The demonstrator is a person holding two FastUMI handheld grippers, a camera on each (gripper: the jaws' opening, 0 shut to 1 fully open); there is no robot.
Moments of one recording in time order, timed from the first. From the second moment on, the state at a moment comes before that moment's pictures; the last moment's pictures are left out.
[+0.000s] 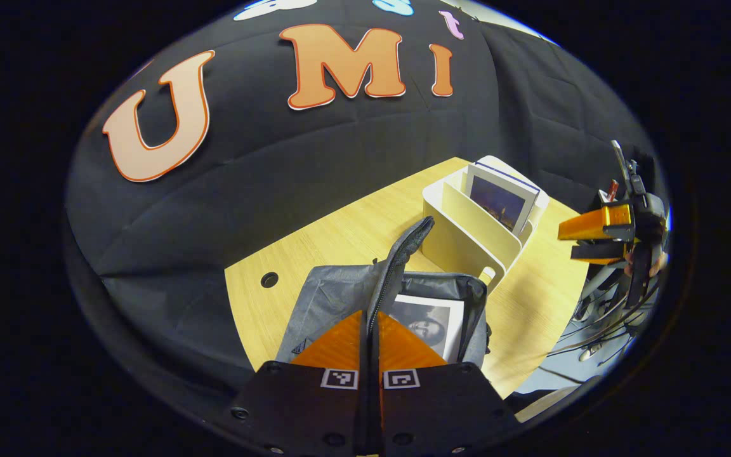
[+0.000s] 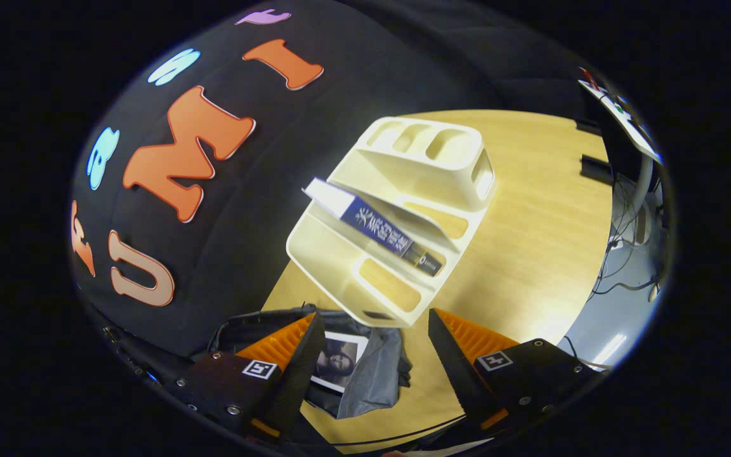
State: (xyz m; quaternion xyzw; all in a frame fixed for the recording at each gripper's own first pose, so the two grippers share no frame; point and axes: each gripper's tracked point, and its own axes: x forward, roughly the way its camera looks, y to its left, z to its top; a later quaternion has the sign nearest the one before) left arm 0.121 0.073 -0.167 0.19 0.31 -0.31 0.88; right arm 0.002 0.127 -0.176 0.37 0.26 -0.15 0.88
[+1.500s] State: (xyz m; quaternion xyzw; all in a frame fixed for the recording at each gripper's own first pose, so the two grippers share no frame) left arm 0.108 0.059 -0.197 0.15 0.34 -0.25 0.90; right arm 0.153 0.086 -0.145 -0.08 0.50 -0.05 0.86
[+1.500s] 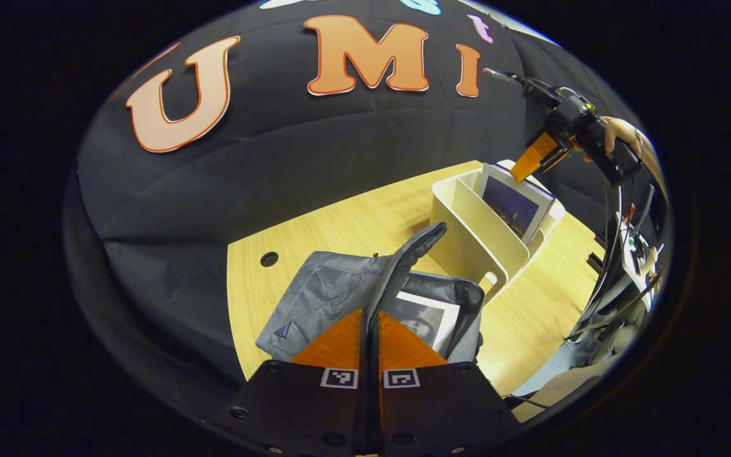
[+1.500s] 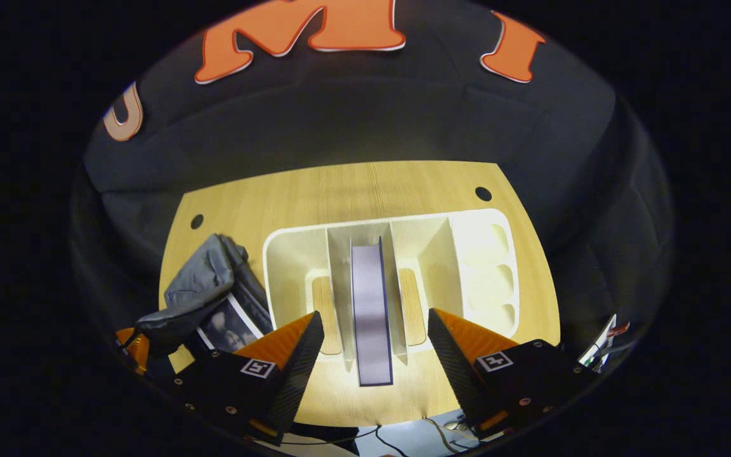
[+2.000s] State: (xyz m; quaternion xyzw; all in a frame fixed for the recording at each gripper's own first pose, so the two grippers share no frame) left arm 0.106 0.059 -0.211 0.14 0.36 -0.23 0.89; right arm 0.165 0.086 -0.201 -0.04 0.55 -0.04 0.83
